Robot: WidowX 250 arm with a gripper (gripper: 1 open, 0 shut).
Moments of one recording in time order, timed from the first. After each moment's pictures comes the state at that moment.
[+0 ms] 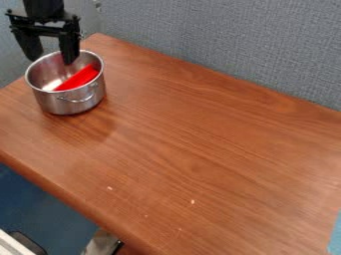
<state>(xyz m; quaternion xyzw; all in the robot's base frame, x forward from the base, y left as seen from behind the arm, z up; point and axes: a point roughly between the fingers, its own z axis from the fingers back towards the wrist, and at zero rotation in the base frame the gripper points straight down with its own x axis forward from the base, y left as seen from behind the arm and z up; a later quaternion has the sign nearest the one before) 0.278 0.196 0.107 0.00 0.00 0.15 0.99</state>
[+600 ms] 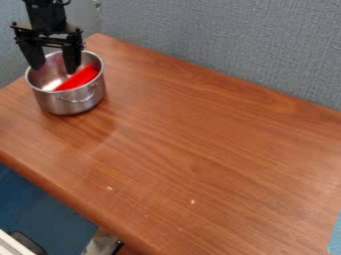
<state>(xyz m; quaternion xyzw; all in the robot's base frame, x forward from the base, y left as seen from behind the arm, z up) 0.287 0.208 0.084 0.01 0.00 0.17 0.98</state>
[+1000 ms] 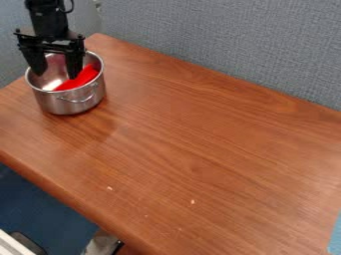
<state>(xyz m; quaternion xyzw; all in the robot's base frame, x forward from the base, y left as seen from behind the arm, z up) 0.291 0.211 0.074 0.01 0.00 0.18 0.98</state>
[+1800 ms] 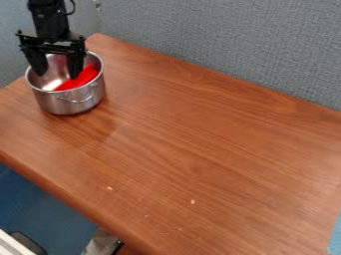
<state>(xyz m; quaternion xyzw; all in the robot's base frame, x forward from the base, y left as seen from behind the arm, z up) 0.297 0.217 0.069 0.01 0.00 0.19 0.98</state>
